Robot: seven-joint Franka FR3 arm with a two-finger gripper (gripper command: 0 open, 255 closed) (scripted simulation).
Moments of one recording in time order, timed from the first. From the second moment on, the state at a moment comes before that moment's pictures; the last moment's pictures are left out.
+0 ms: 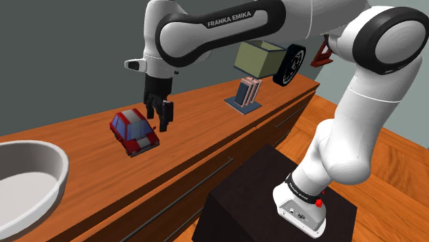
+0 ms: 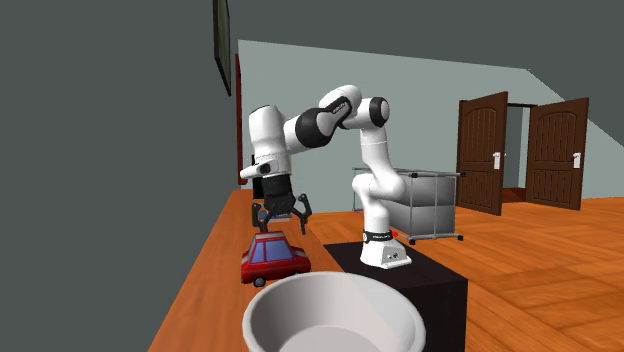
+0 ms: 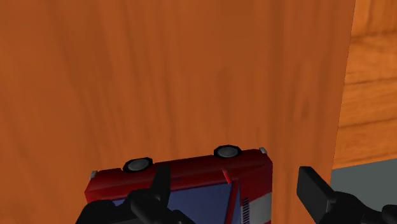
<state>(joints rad) 0.43 0.17 0.17 -1.90 0.19 2.01 -0.94</state>
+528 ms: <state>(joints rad) 0.43 0.18 0.18 -1.90 0.19 2.02 -0.93</state>
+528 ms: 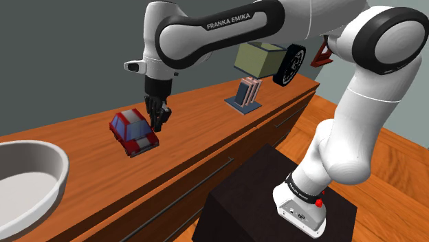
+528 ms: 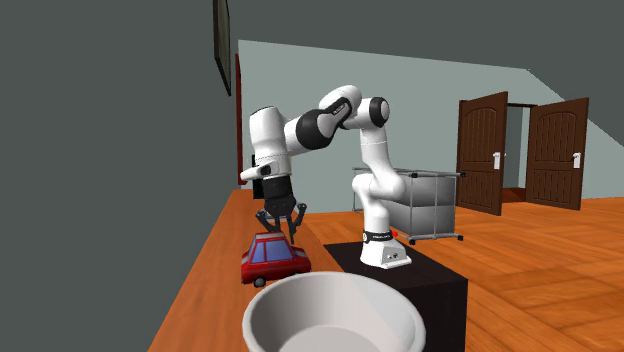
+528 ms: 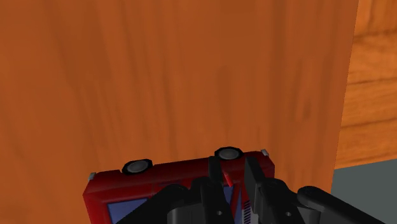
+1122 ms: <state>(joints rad) 0.43 0.16 0.17 -1.86 0.19 1.96 -0.93</state>
